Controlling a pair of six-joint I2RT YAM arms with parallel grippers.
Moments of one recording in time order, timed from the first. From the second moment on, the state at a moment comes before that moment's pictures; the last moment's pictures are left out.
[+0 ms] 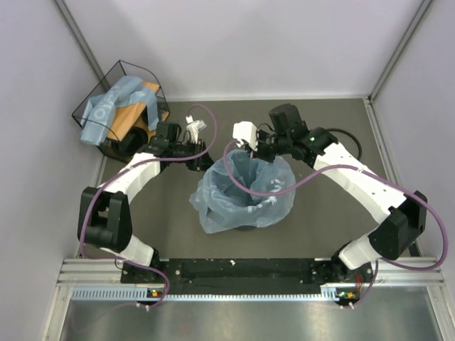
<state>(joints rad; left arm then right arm) -0.23 1.53 1.05 -0.29 0.89 -0.16 0.67 1.48 1.45 -0.66 -0.38 -0.77</state>
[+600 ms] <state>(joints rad) -0.02 1.36 1.18 -0.43 0.82 -0.07 0.67 1.33 1.39 -0.80 -0.28 -0.65</state>
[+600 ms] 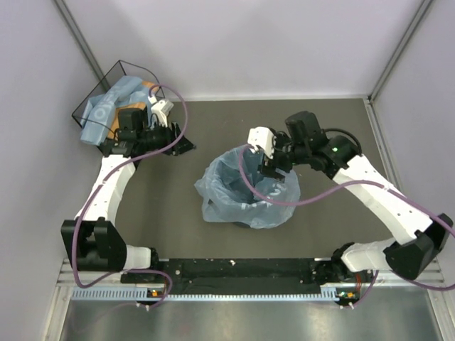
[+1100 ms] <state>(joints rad) -0.02 1.31 1.13 -0.44 0.83 -0.09 0.67 1.60 1.72 -0.84 -0.65 -0.91</state>
